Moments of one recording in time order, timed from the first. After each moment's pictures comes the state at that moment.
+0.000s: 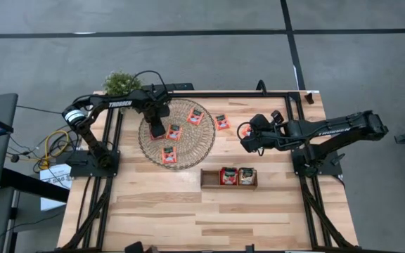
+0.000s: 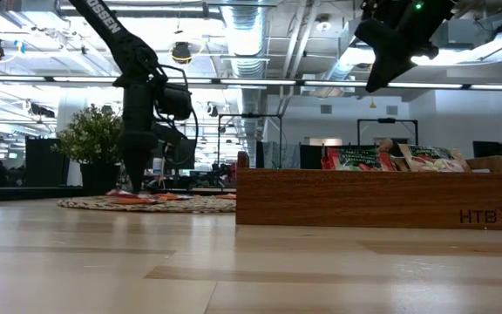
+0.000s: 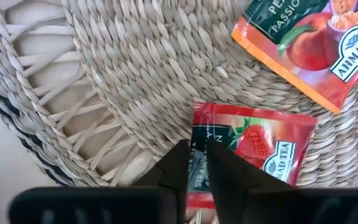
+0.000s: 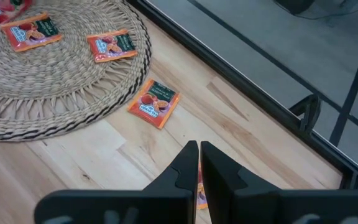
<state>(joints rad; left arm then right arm) 0.72 1.68 1.00 -0.78 0.01 0.31 0.10 1.22 1.01 -0.92 0.76 0.65</state>
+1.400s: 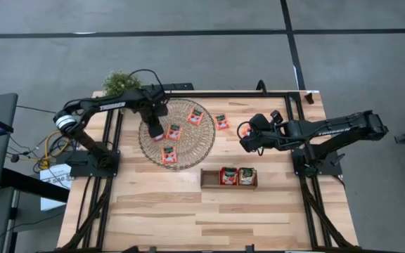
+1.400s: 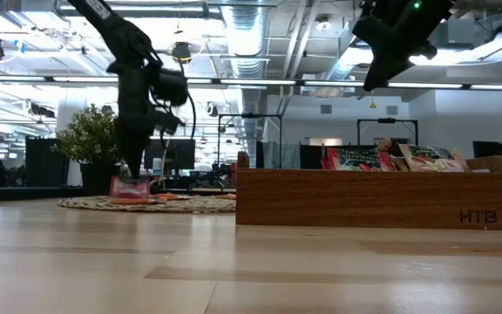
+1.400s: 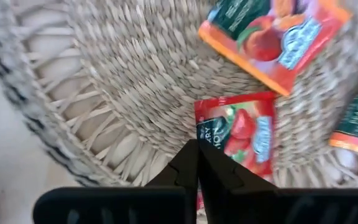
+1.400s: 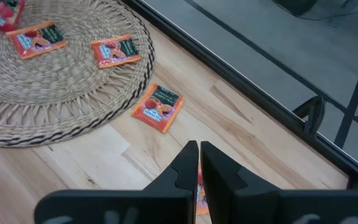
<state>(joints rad) 0.71 1.58 1.00 -0.84 0.05 0.29 0.10 1.22 1.01 -0.89 0.76 0.65</state>
